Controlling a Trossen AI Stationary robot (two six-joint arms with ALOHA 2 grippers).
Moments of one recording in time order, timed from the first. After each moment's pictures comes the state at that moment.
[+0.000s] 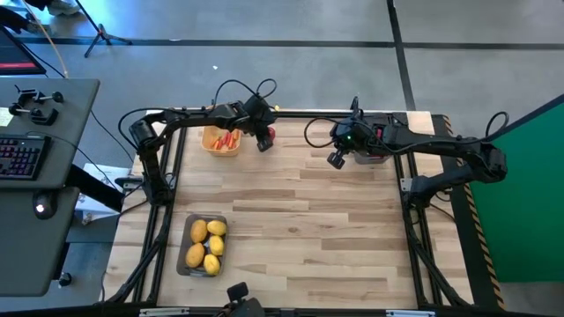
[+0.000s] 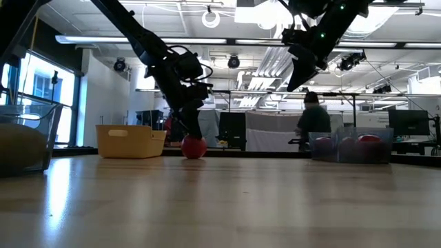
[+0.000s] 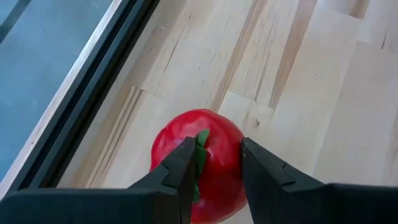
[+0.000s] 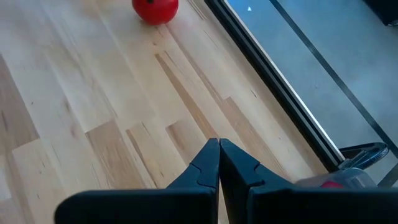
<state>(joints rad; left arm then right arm) 0.61 1.88 1.19 -0.34 0.04 0.20 -0.31 1.28 1.00 -0.60 0.33 0.05</state>
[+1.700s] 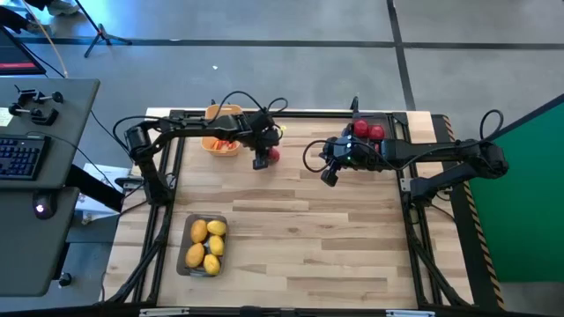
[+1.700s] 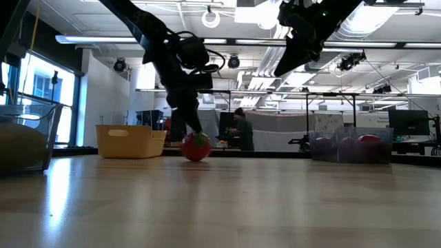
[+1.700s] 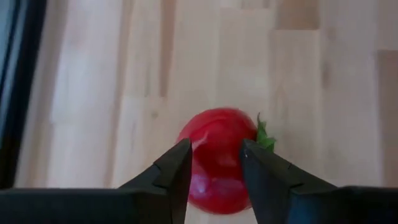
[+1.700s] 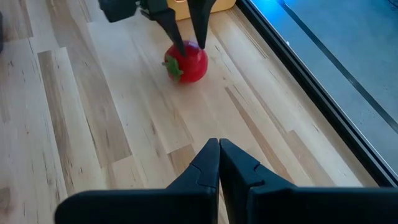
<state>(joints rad) 0.46 1.80 1.19 -0.45 0.07 0.42 -0.09 1.28 1.00 -0.49 0.34 0.16</state>
